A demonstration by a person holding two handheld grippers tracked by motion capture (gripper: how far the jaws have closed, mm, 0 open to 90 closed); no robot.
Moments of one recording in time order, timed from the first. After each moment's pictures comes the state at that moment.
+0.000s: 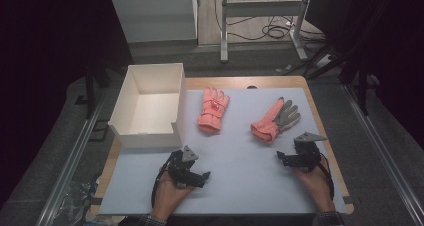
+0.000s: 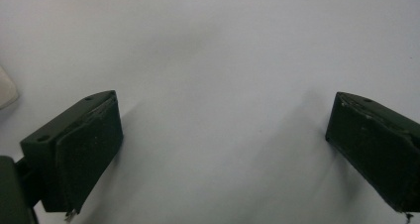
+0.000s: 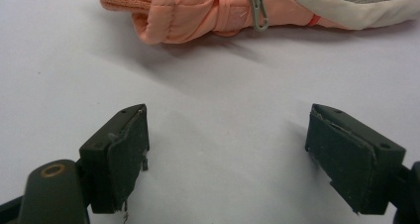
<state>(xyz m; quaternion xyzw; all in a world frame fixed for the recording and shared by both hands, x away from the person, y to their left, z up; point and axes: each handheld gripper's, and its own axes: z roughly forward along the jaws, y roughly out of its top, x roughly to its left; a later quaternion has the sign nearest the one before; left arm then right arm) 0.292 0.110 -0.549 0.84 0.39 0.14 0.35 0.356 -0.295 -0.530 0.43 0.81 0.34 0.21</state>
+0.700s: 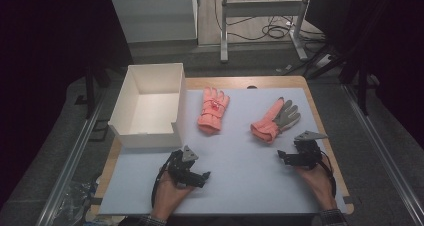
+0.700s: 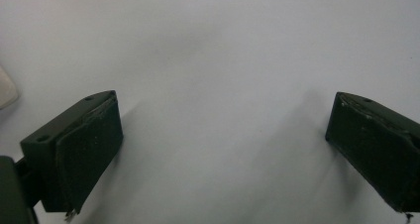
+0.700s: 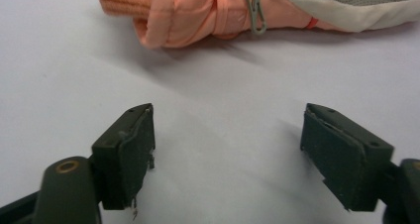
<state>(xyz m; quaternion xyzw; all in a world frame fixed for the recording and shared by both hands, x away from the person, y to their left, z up) 0.292 0.110 -0.549 0.84 0.39 0.14 0.35 0.360 -0.297 -0.525 0.44 0.81 0.34 0.19</state>
